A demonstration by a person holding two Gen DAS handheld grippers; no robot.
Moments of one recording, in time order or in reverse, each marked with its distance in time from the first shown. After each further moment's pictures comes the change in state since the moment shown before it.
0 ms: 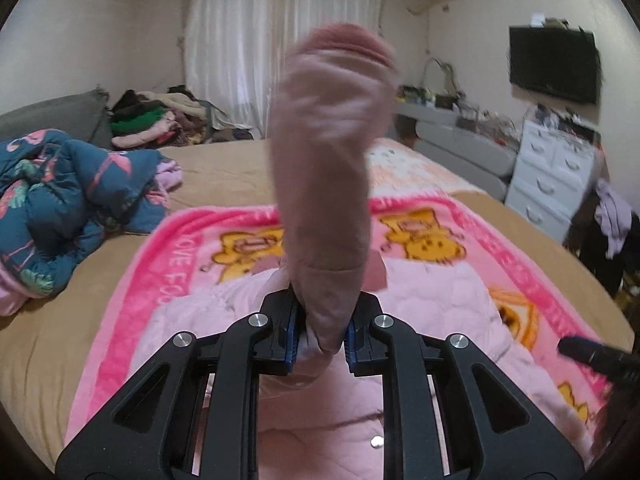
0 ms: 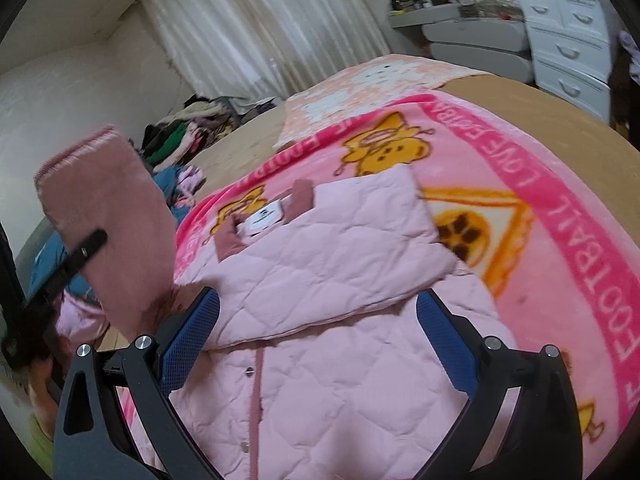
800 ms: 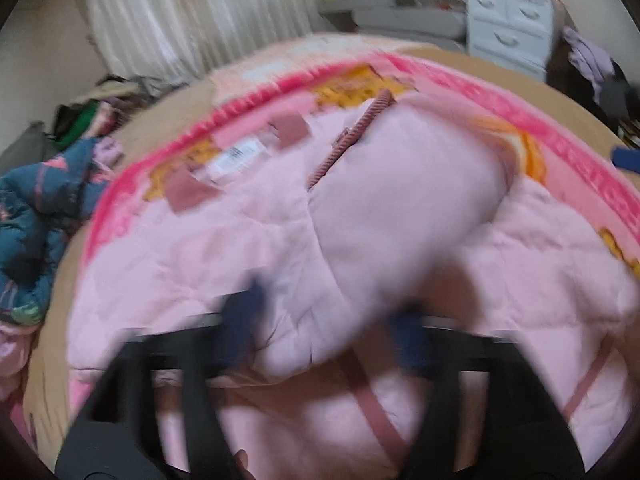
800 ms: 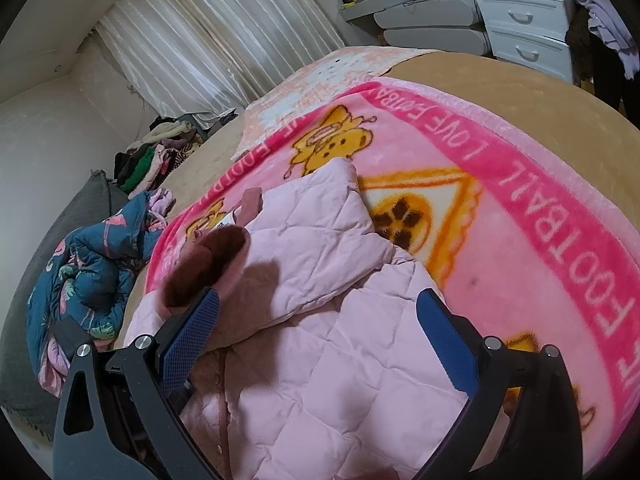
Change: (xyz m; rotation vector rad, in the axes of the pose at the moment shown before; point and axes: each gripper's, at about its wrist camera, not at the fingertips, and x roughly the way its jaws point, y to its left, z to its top) left arm 0.068 -0.093 -0.103 0.335 0.328 -0.045; right arm -0.003 -0.047 -0.004 0.123 0.003 -0.055
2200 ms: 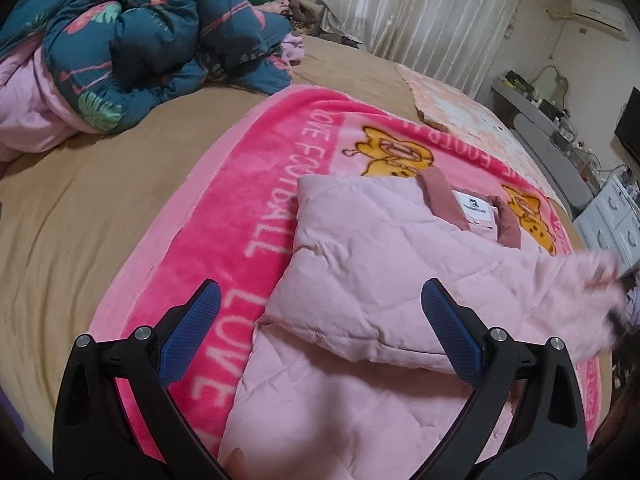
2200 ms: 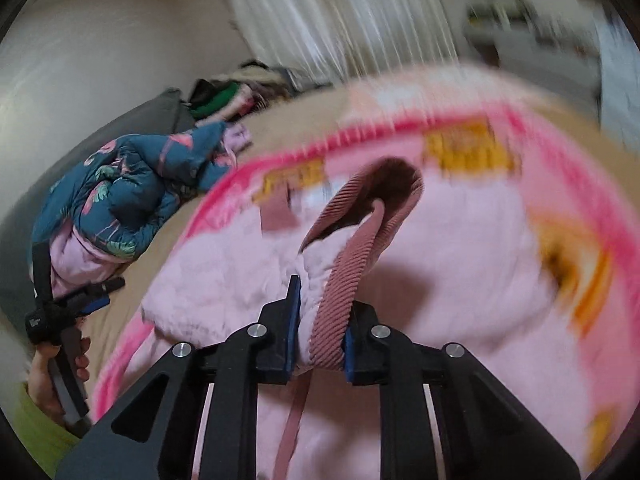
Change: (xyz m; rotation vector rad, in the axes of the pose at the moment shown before) left arm -0.057 0.275 -0.094 -0.765 -0.030 0.089; right arm 0.043 0.153 -0.002 -0.498 -0.051 0.161
